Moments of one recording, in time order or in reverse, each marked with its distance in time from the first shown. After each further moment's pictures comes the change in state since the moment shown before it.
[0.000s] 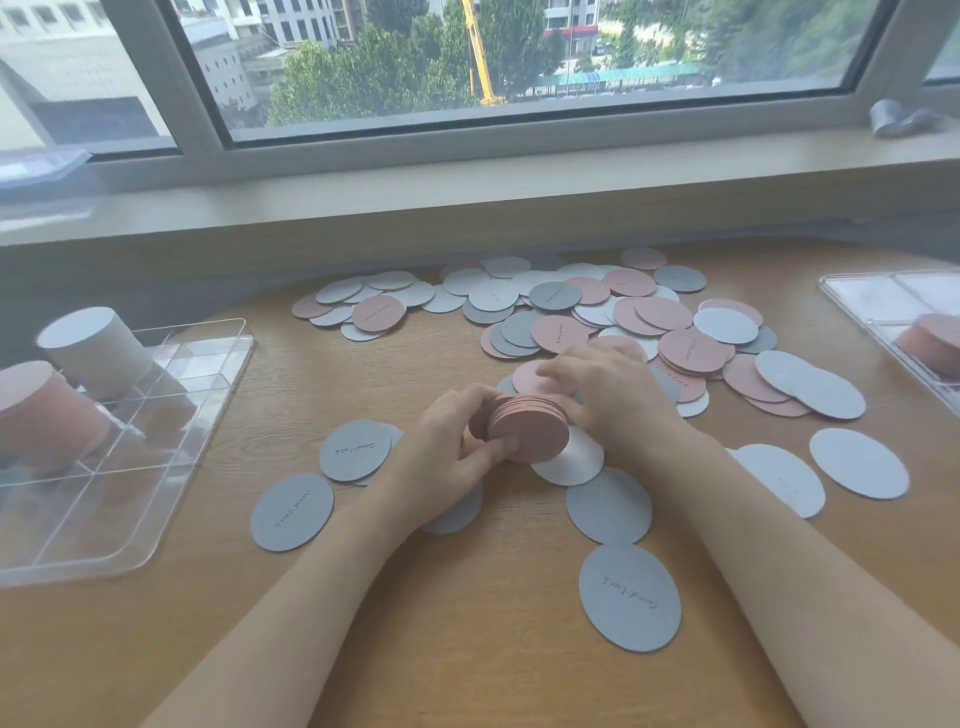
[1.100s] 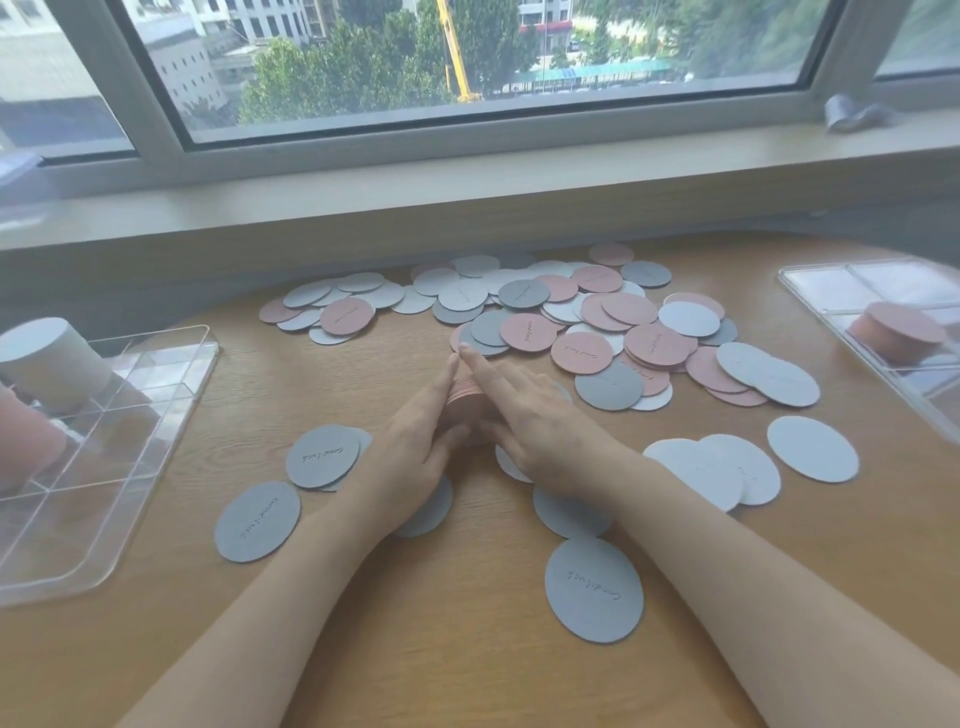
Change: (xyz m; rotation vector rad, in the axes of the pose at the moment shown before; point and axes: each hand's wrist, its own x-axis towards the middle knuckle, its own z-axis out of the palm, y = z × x) left_hand 0.004 -0.004 0.008 0.070 0.010 -0.033; right_hand -0.019 -0.033 0.007 0.221 -0.097 -0.178
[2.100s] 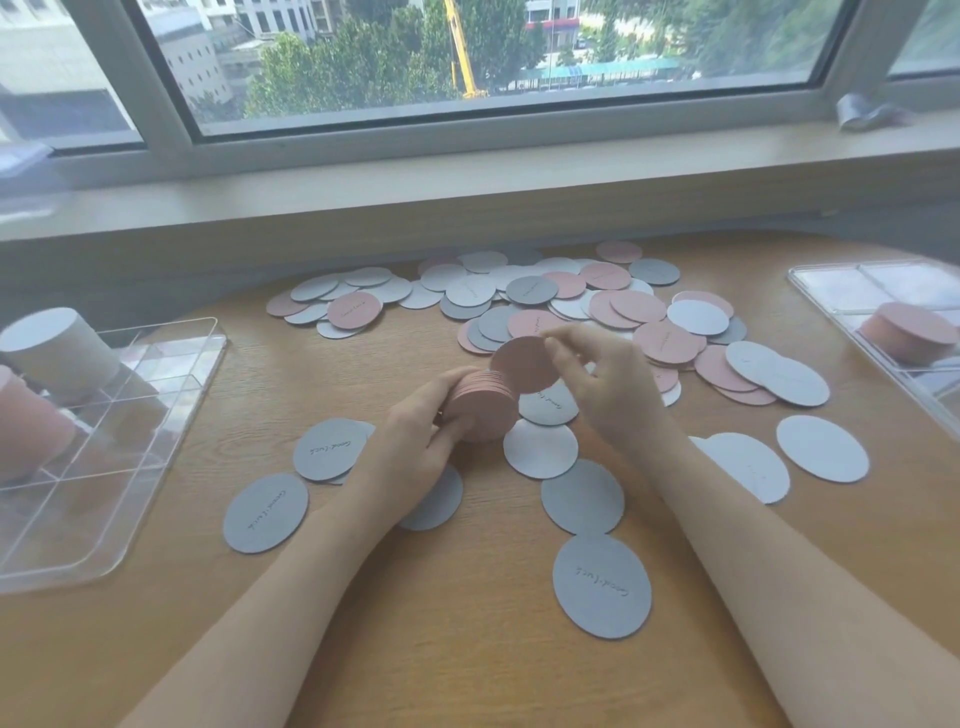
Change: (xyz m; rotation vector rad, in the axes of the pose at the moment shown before) left_hand -0.001 0.001 -0.004 -0.089 0.067 0.014; right_hand -0.005 0.014 -0.034 0.404 0.424 0.313
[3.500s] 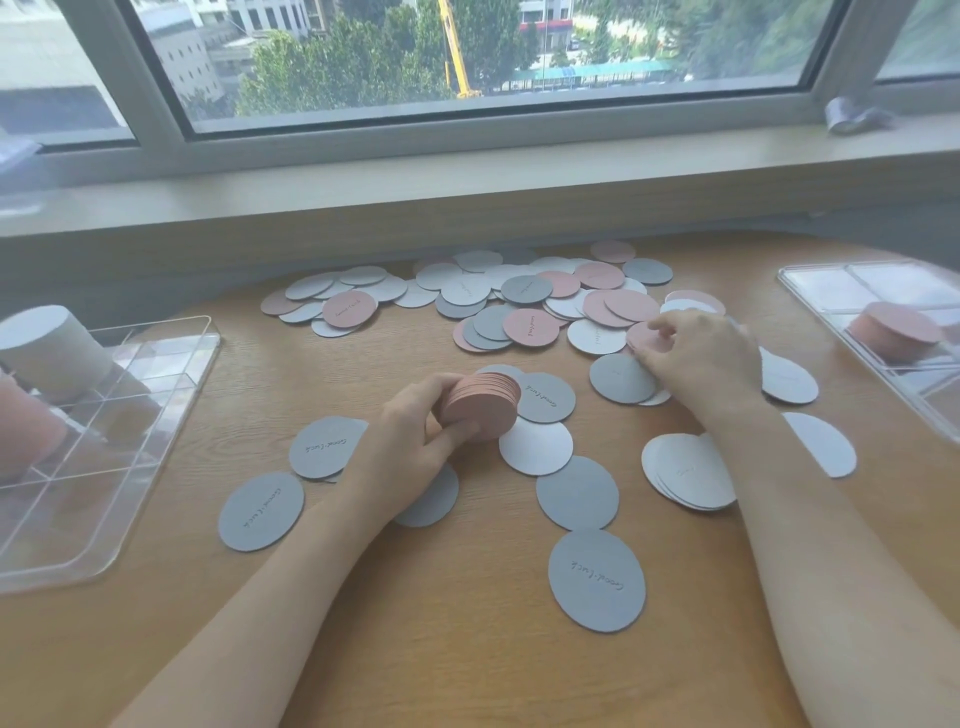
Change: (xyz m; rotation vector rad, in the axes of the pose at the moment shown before) left_hand -0.002 0.002 -0.001 0.041 0.005 -0.024; right_hand 0.028 0.056 -0.067 -0.855 0.085 0.271
